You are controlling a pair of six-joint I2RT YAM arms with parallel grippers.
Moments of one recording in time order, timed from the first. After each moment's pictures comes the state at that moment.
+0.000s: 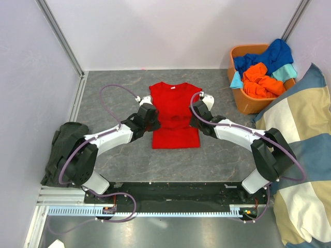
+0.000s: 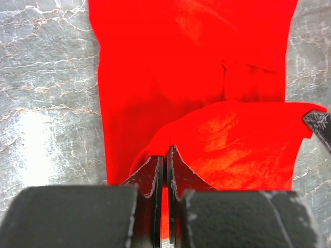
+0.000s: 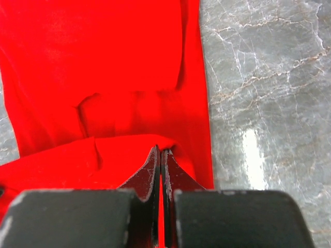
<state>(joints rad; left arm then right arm) -0.63 1.53 0.87 -0.05 -0.19 -0.69 0.63 1.59 0.95 -0.14 0.40 0.72</state>
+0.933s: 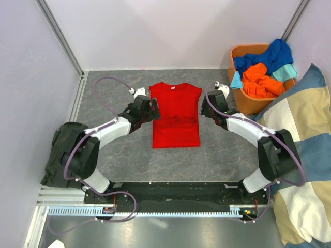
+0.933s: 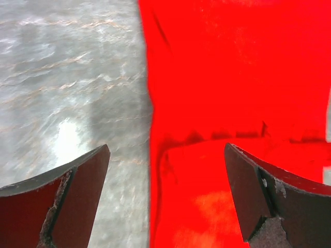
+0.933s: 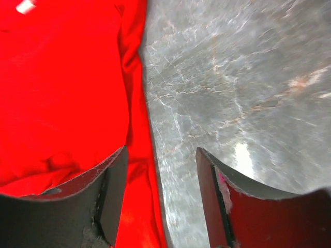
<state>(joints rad) -0.52 1.64 0.99 -0.06 -0.25 -0.57 0.40 1.60 0.99 -0.10 0.31 0.56</state>
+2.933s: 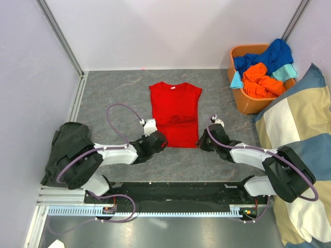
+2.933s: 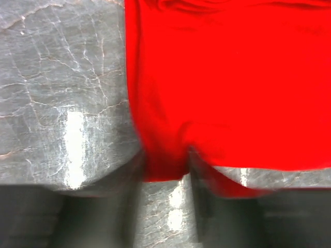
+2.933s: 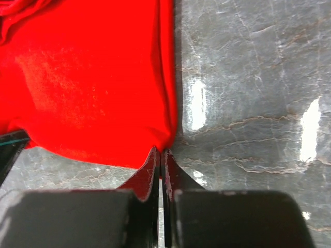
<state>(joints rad) -0.91 1.50 0.59 0.05 -0.52 -0.83 0.56 1.34 0.44 0.15 0.04 0.79</state>
